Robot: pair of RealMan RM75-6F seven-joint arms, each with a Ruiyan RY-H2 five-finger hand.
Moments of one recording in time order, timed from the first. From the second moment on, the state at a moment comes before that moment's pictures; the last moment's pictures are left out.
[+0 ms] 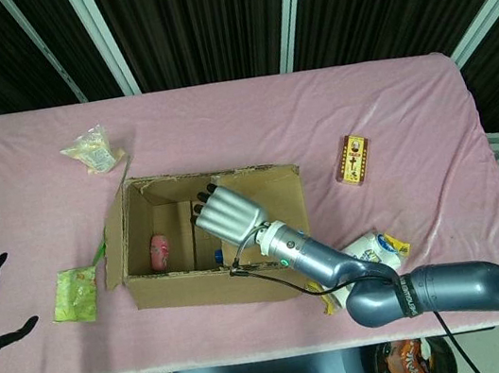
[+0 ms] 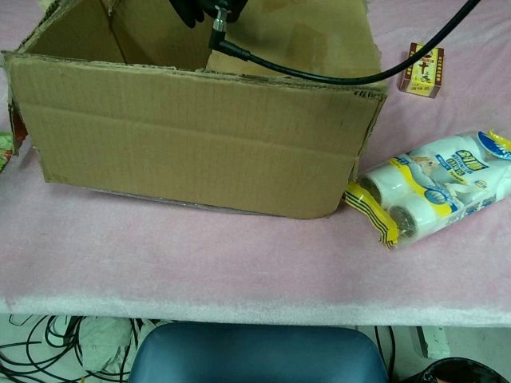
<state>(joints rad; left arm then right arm) -0.14 -1.10 -0.02 -1.60 1.46 1.46 -0.11 1.16 -1.45 0.34 -1.65 -1.00 0.71 -0.68</state>
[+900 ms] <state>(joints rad) -0.14 -1.09 -0.04 -1.61 1.44 1.44 -0.12 1.29 -1.39 0.16 -1.62 -1.00 0.72 -0.94</state>
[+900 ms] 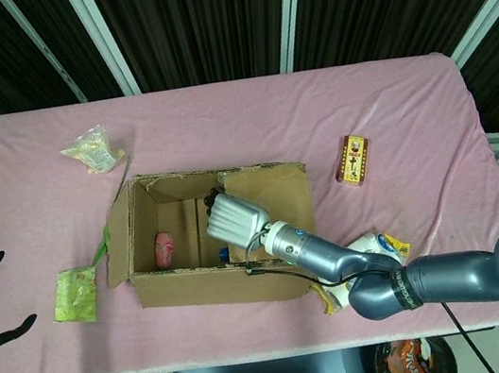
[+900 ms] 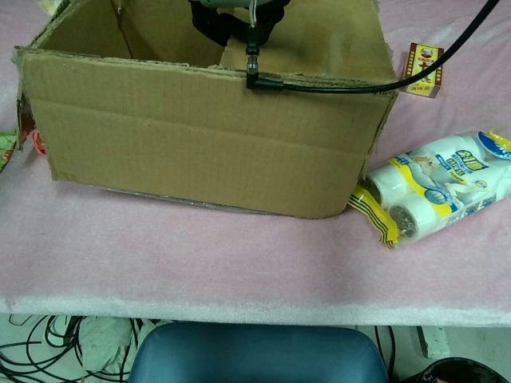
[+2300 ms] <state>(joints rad) -0.13 -1.09 -0.04 -1.62 1.47 1.44 -0.12 1.34 -1.02 0.04 -1.98 -0.92 0.93 -1.25</state>
